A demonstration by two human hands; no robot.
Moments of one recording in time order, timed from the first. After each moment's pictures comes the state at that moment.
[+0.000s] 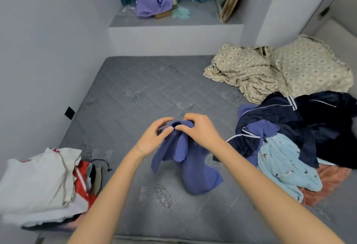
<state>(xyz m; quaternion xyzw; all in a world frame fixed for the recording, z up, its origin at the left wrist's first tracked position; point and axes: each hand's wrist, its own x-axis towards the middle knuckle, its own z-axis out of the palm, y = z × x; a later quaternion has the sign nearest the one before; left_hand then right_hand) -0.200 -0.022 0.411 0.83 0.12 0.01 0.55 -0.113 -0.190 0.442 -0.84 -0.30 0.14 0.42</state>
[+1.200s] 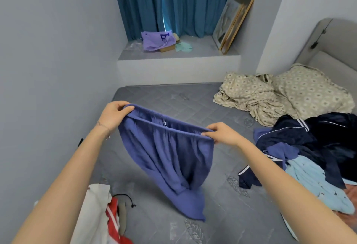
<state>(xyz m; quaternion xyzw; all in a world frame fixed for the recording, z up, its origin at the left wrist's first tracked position) -0.205 0.249 0.542 0.85 0.17 0.16 0.47 -0.086 -0.076 0.484 -0.85 -0.21 0.27 0.40</state>
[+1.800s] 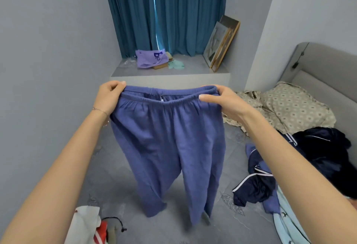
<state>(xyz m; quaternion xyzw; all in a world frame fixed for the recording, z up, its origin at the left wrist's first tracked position) -0.160 0.247 0.621 0.80 0.12 0.31 0.50 -0.066 -0.071 0.629 -0.72 -0.25 0.15 0.63</state>
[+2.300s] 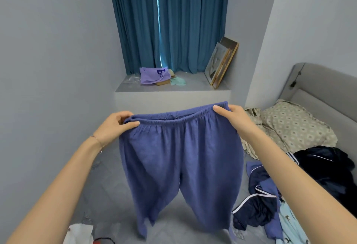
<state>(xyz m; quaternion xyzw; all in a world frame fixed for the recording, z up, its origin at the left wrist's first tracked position) -0.194 0.225 0.616 0.85 0.03 0.13 0.52 -0.061 -0.112 0.636 -0.76 -0.17 0.10 0.63</state>
